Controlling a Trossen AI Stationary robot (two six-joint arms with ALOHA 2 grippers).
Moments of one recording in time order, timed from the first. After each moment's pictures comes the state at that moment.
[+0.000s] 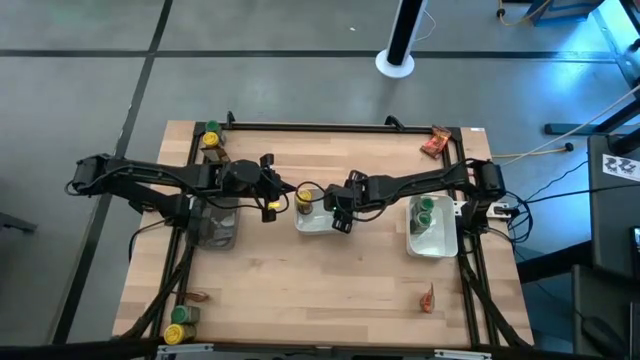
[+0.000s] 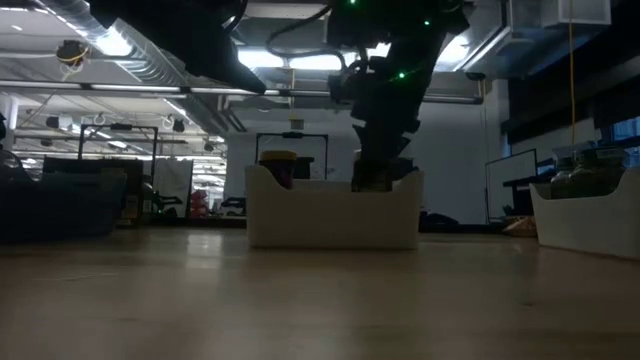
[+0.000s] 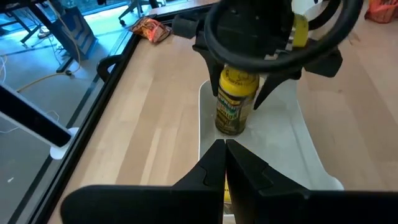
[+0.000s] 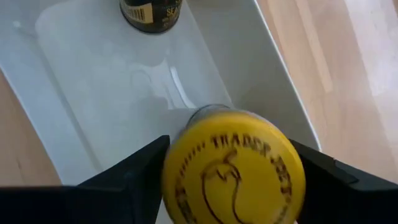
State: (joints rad) left arm 0.05 1.12 0.74 -0.12 -0.19 0.19; right arm 0.03 1.86 1.38 -0.74 0.31 0.26
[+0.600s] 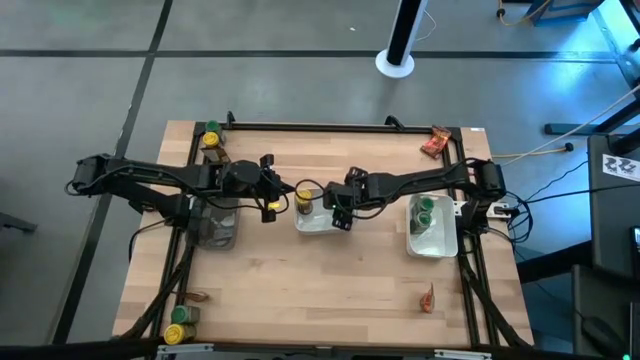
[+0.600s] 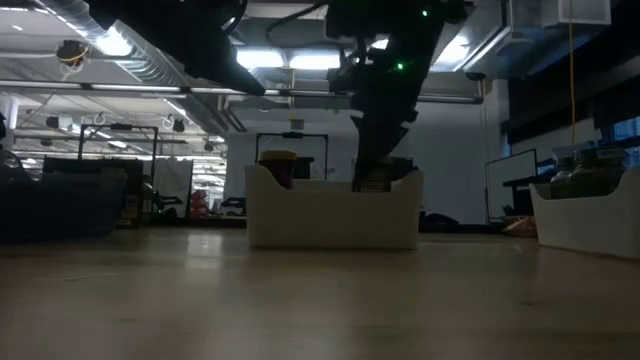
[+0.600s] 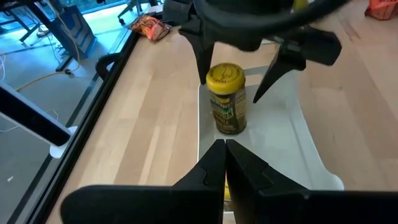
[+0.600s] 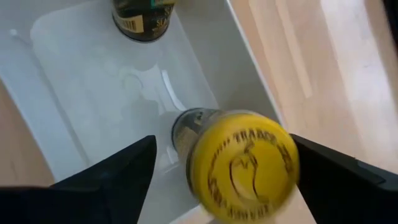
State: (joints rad) left arm 0.05 1.12 0.73 -0.12 -0.19 0.19; right arm 0.03 1.86 1.43 -0.80 0.34 0.23
